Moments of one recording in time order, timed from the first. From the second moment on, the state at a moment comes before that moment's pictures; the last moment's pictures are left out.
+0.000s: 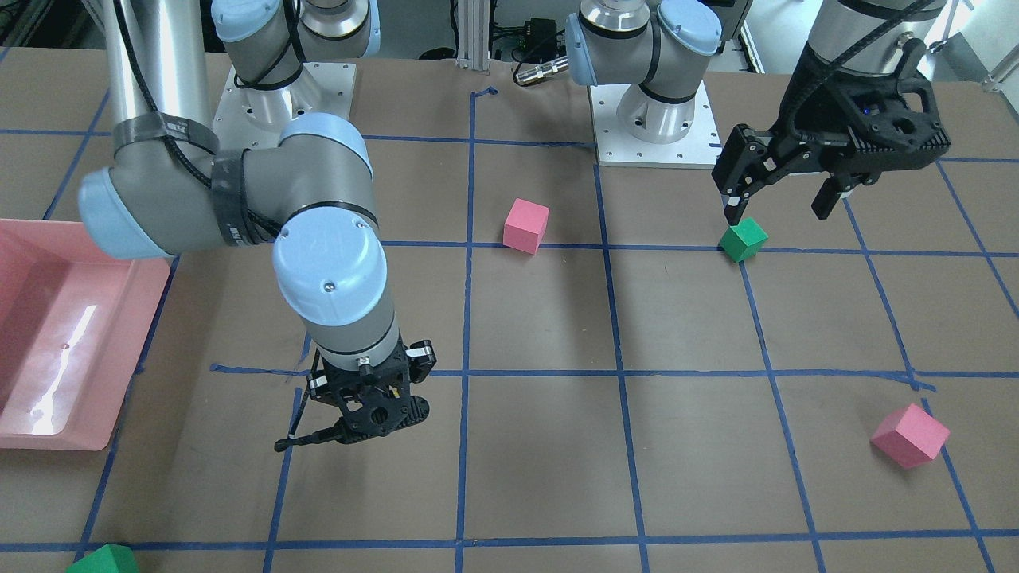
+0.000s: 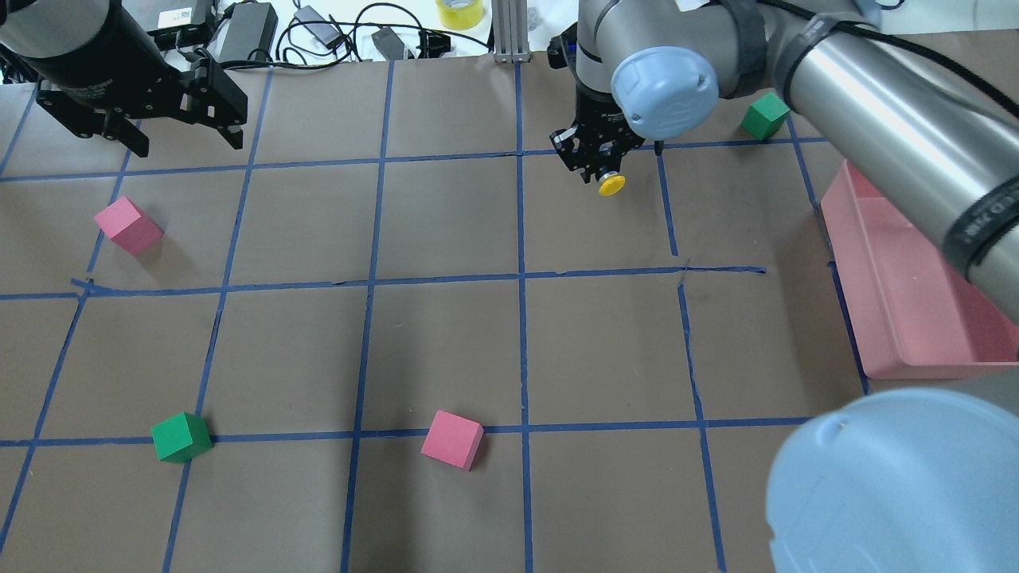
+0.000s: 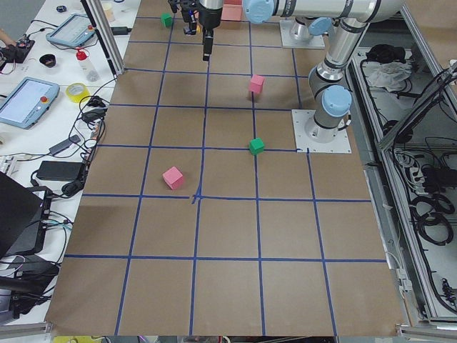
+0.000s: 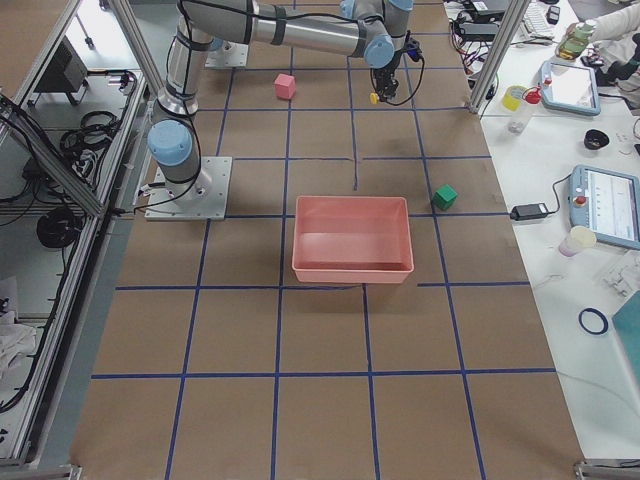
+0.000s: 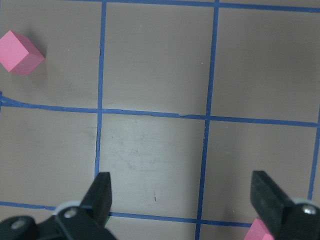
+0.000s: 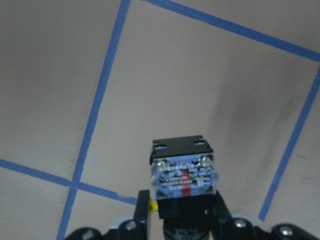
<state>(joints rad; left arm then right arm) -1.46 -1.54 -1.54 -1.47 1.61 0.03 1.80 -1.03 1.36 -1.89 -1.58 -0.09</state>
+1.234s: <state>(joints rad) -1.46 -1.54 -1.54 -1.47 1.61 0.03 1.93 -0.84 1.30 -2.03 -1.54 0.18</state>
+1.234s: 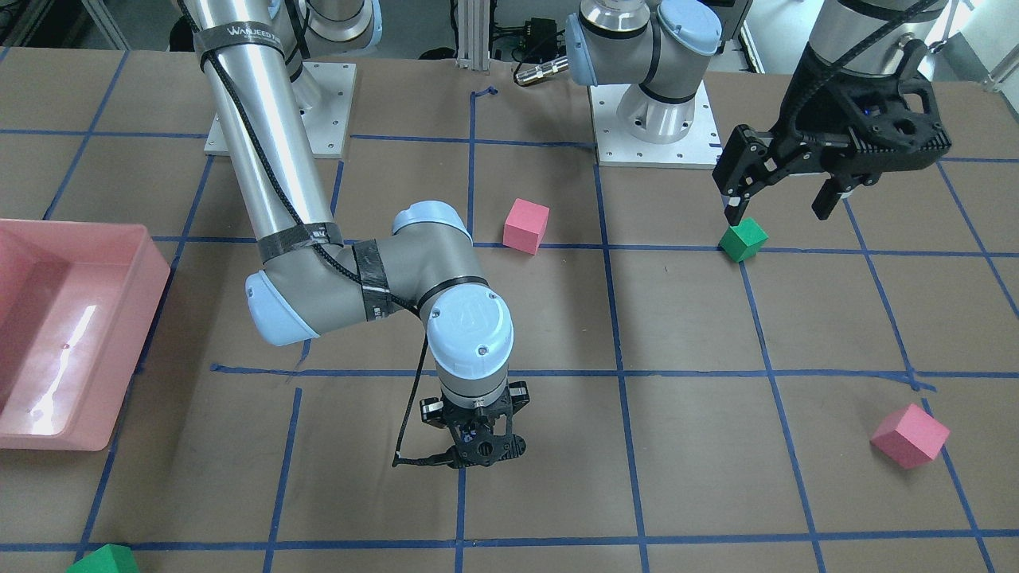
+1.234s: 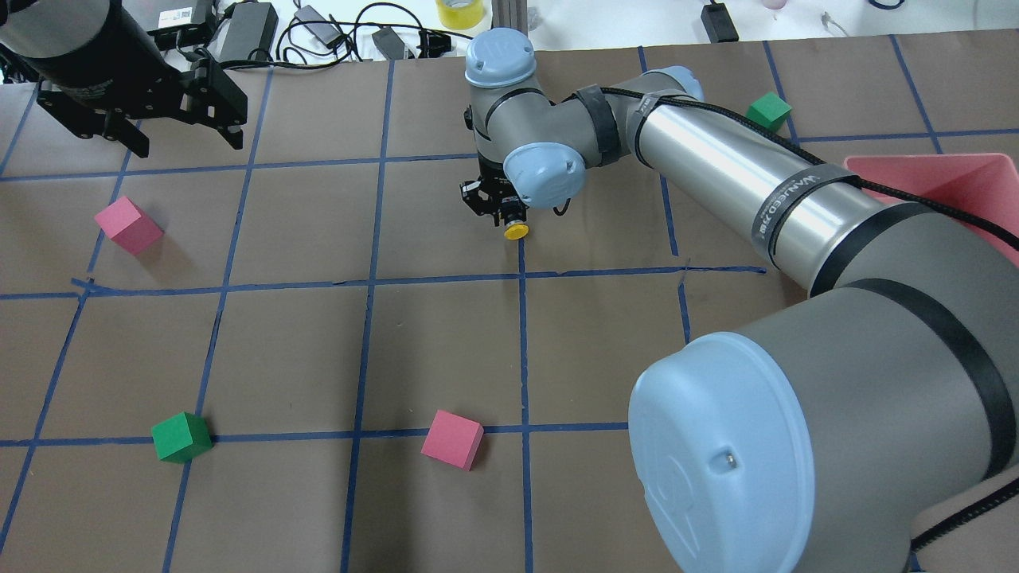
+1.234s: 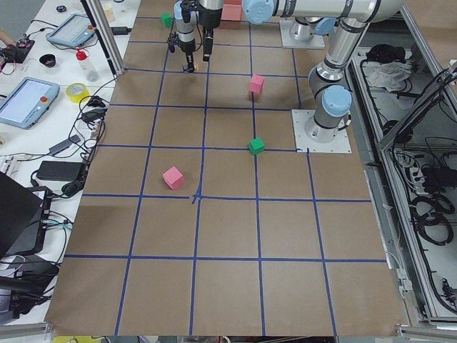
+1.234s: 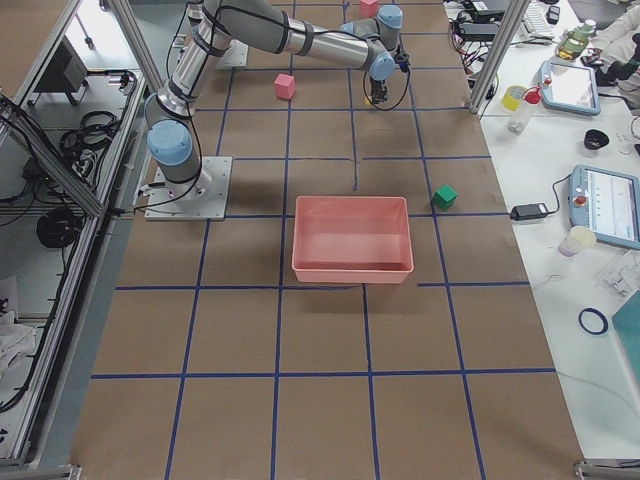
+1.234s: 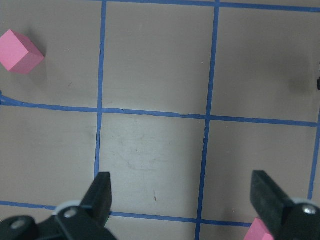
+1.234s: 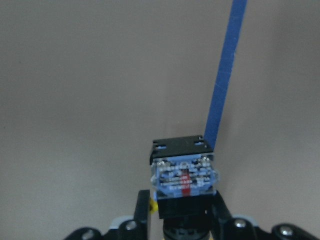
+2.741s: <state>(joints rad) -1.47 -1.59 -1.98 -0.66 1.62 0.02 1.90 -1.05 1.45 -2.04 -1.50 0.05</state>
